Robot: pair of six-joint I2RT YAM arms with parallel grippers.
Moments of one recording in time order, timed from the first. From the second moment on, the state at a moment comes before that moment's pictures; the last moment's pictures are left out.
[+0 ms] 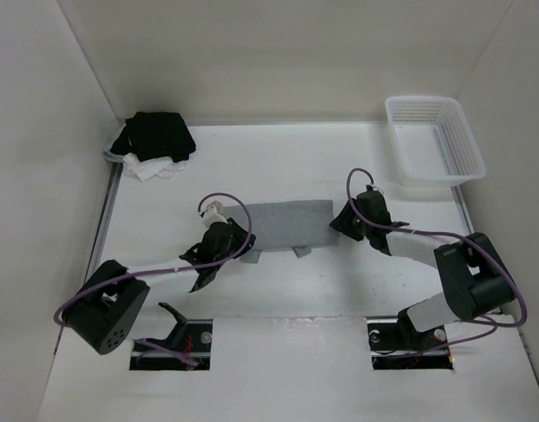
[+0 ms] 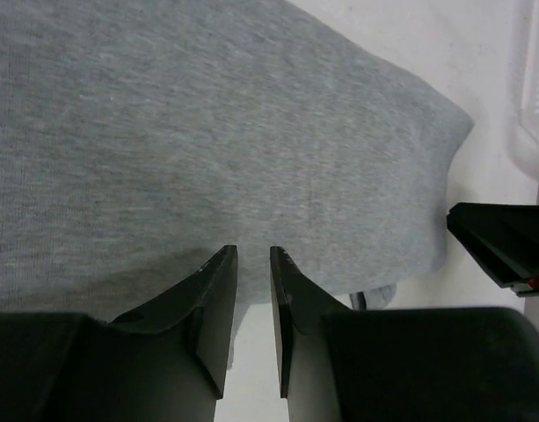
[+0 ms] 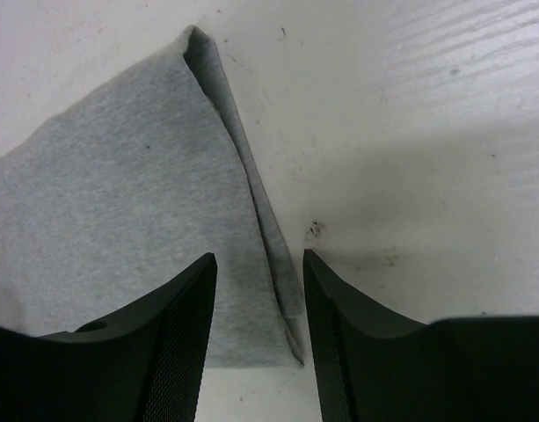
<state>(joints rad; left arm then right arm) -0.63 1.26 0.31 0.42 -0.19 -1.00 0.37 1.47 0.58 0.13 0.00 0.79</state>
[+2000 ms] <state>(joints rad) -0.40 0.65 0.16 0.30 -0.15 -0.93 0.90 1.65 1.23 -0.22 0.28 0.74</state>
